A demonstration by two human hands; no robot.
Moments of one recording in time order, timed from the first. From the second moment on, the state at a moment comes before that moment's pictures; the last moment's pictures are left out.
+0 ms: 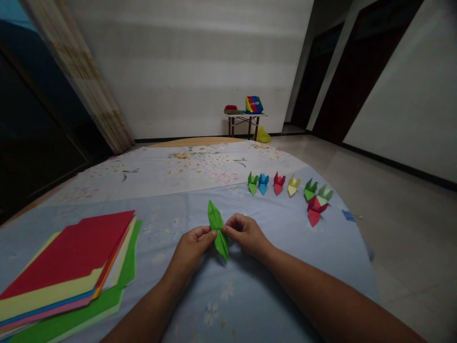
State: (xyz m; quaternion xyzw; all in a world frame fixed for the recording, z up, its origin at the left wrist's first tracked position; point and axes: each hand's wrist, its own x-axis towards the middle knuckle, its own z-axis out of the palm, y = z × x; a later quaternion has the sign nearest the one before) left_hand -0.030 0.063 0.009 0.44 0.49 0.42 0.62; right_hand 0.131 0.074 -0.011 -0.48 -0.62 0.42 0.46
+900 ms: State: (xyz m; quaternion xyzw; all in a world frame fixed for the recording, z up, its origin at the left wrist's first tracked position) left_hand -0.047 0.074 0.018 0.46 0.50 0.48 0.55; right_hand 0.109 0.078 -0.002 -0.40 -0.54 0.62 0.39
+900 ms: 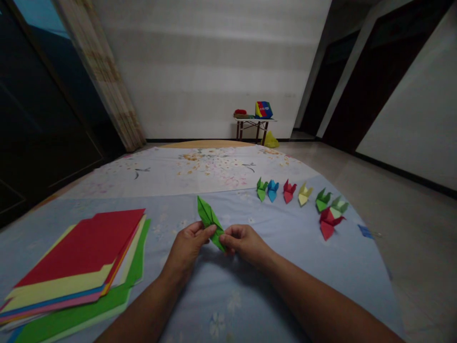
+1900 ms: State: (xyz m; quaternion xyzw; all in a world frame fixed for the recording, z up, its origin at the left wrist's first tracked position) left_hand -0.048 0.073 0.051 0.32 0.49 0.57 0.57; right_hand 0.107 0.064 0.003 -0.39 -0.64 0.43 0.50
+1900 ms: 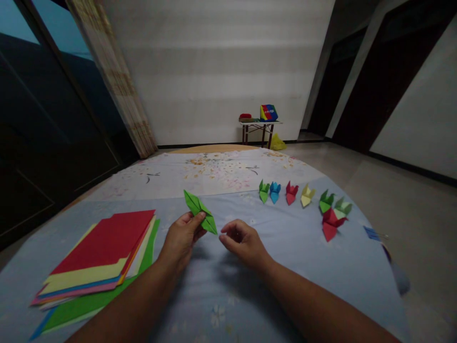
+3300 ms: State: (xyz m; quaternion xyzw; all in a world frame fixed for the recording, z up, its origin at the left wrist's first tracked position) left_hand -0.023 0.080 0.025 0.36 0.45 0.59 0.57; right_hand 0.103 0.072 -0.001 -0.46 -0.48 0.57 0.48
